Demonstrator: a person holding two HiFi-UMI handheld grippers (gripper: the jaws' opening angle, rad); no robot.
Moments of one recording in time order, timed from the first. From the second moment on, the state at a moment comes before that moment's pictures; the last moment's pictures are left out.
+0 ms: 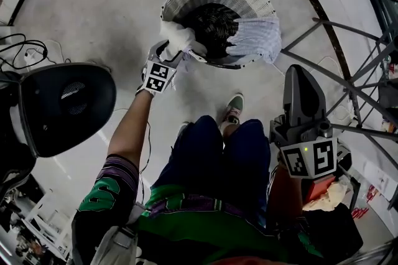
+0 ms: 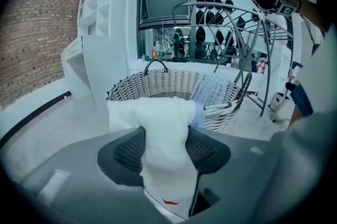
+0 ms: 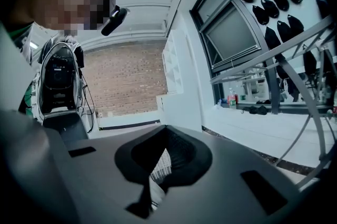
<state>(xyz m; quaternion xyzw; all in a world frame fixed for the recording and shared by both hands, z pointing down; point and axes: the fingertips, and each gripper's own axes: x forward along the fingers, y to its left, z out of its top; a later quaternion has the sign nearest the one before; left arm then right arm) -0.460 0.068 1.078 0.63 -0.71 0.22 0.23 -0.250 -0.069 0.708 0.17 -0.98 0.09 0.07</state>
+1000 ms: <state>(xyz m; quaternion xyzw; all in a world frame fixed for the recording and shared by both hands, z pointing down) -0.452 0.104 0.837 0.62 -0.73 0.20 0.20 -0.217 -0.024 0.528 0.19 -0.97 0.11 0.07</state>
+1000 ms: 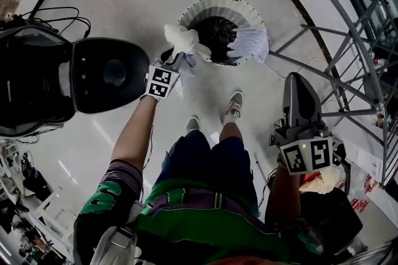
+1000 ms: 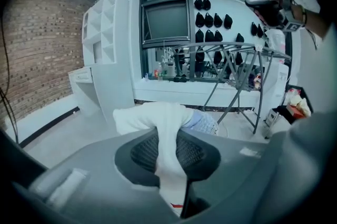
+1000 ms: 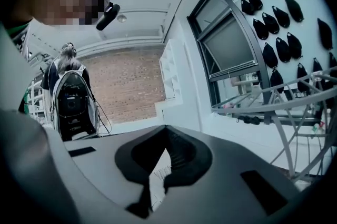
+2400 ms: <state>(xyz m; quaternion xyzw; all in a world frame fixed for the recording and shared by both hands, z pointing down) -0.242 0.027 0.429 0.70 -0.70 0.12 0.02 0.050 -0.067 0.304 0.34 -0.94 0.08 -0.04</state>
